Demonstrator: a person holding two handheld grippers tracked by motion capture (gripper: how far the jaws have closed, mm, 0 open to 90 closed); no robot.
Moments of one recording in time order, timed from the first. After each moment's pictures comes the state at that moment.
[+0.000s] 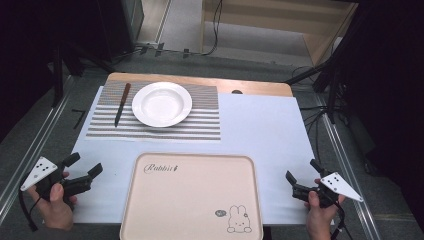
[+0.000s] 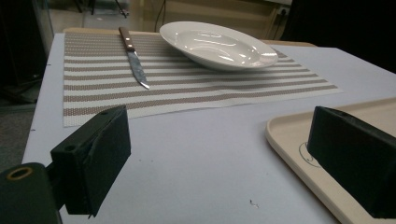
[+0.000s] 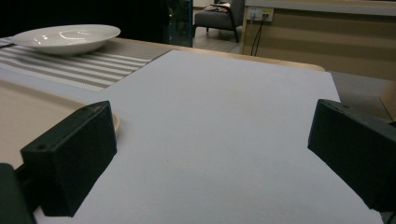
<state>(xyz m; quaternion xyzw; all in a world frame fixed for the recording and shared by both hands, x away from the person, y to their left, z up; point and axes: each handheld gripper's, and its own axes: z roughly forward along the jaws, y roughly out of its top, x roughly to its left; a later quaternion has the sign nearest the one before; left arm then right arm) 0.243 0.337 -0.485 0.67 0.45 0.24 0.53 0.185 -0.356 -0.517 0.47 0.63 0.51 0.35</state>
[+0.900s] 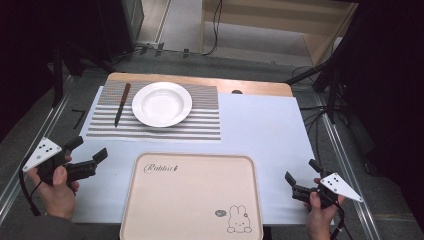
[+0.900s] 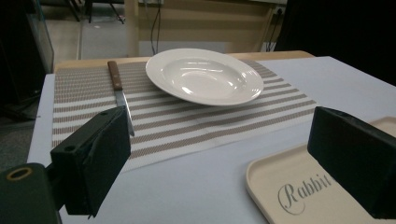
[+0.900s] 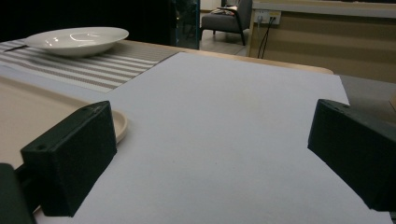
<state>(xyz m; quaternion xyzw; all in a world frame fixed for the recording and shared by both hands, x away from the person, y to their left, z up) 0.265 0.309 -0.426 0.69 0.43 0.25 0.53 0.185 -0.356 -0.518 0.46 0.64 0.52 0.34</state>
